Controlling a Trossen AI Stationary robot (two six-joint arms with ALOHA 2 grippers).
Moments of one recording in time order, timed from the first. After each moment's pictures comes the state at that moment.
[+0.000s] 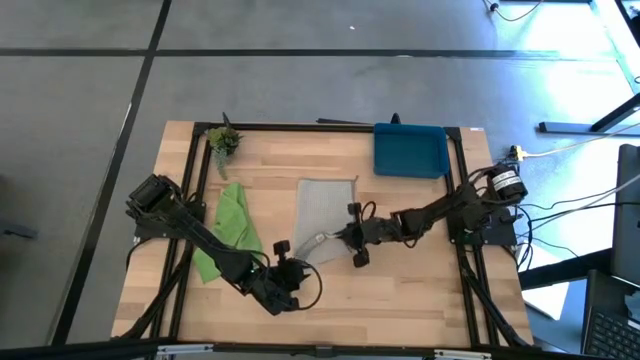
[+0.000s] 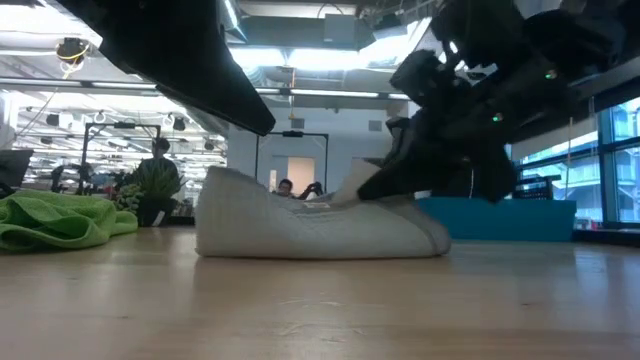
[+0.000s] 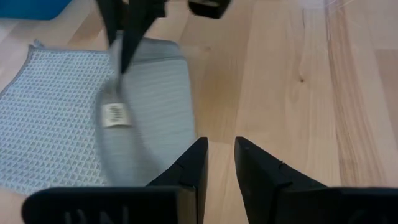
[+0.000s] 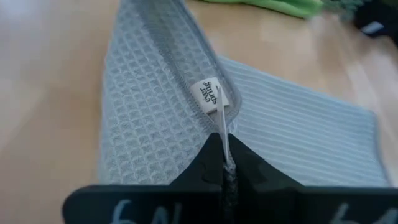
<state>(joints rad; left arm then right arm) -0.62 1.79 1.09 -0.21 -0.70 -0.57 0.21 1.74 0.66 0.49 0.27 -0.21</state>
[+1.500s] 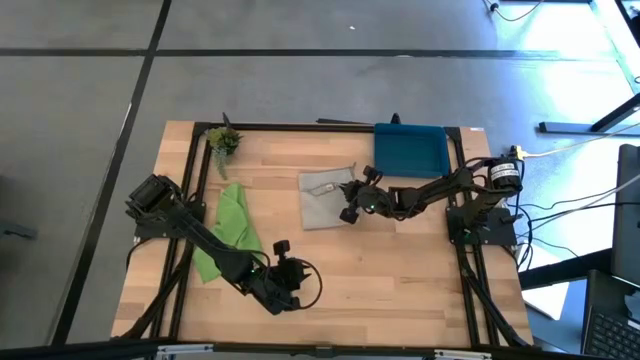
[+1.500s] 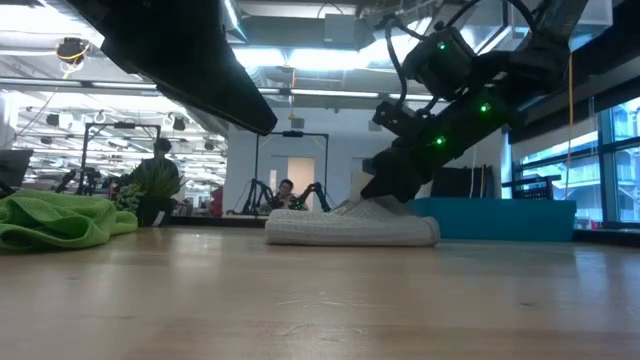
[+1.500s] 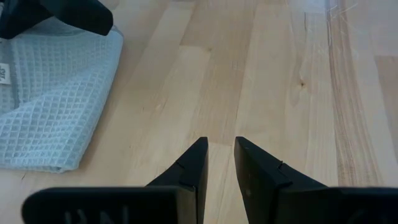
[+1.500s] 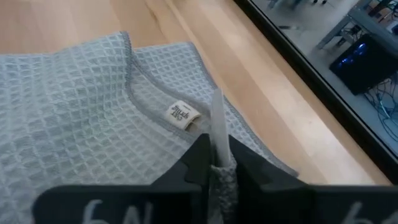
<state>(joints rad) -0.62 1.79 1.09 -0.21 -0.70 -0.60 -0.03 1.74 0.67 0.47 0.56 -0.03</state>
